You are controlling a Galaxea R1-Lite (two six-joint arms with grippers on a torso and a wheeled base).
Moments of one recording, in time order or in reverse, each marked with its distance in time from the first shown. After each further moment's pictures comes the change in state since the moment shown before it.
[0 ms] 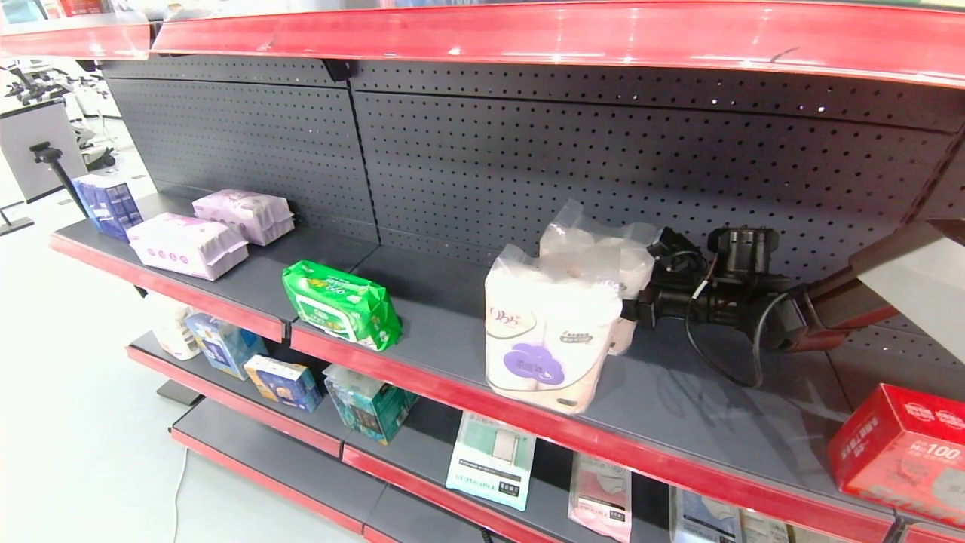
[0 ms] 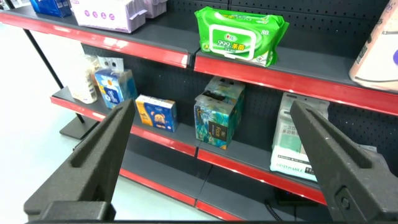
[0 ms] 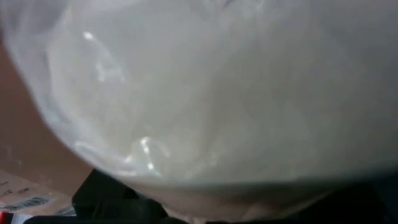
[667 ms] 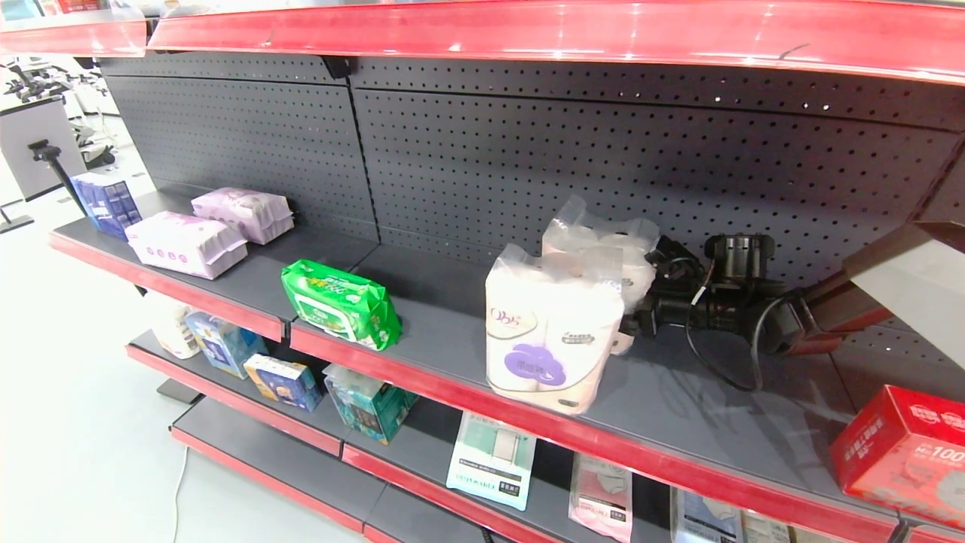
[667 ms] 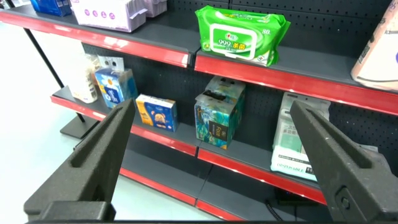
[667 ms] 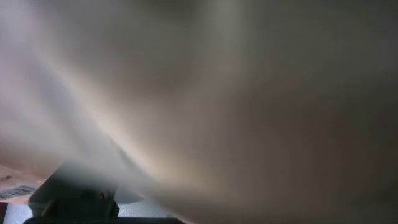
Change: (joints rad) left arm 0.000 0.000 0.000 0.000 0.000 0.000; right arm -0.010 0.000 0.004 0.005 0.001 0.004
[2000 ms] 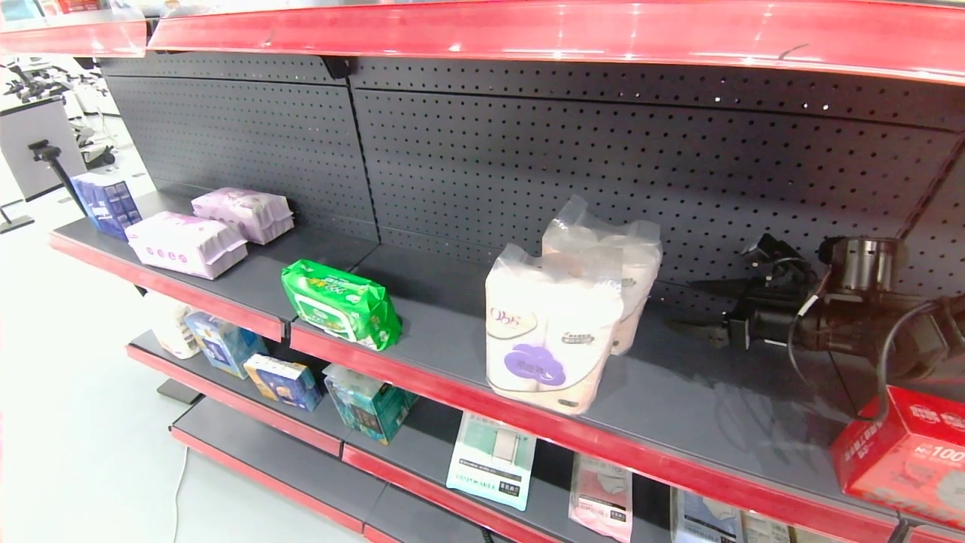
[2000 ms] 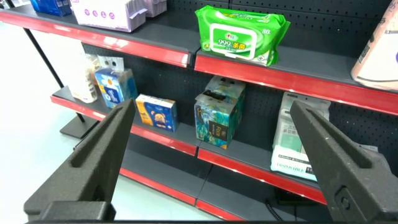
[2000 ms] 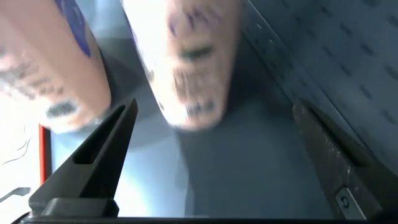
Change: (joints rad) left arm 0.000 0.000 0.000 0.000 0.000 0.000; right arm -0.201 -0.280 0.328 -0.003 -0.001 -0.004
